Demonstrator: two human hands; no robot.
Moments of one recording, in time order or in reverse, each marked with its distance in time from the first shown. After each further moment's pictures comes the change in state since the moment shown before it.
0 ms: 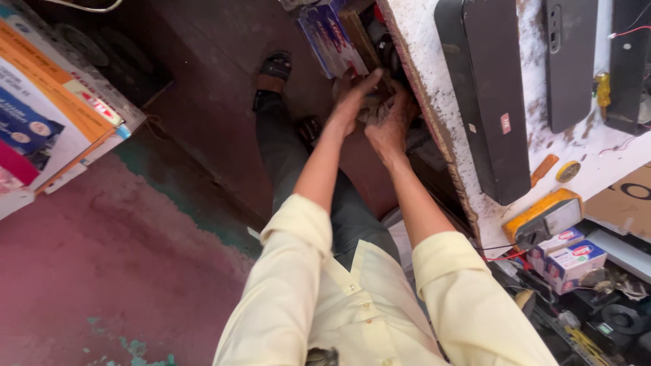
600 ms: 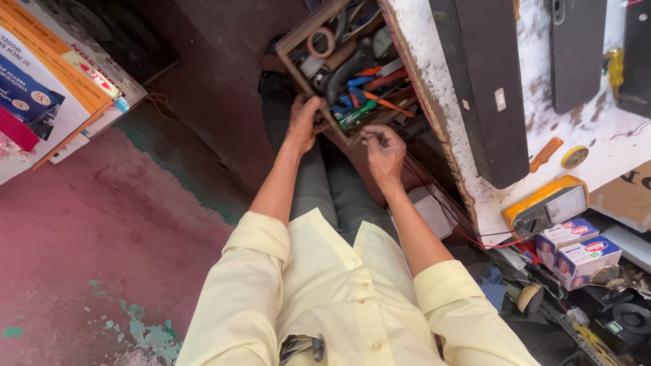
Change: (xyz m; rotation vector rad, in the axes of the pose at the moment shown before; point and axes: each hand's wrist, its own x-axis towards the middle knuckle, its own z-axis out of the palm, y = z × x) left_hand -0.044 -0.079 -0.101 -0.180 0.103 0.035; right_hand -0.106 0.051 -0.006 0.720 -0.144 0.231
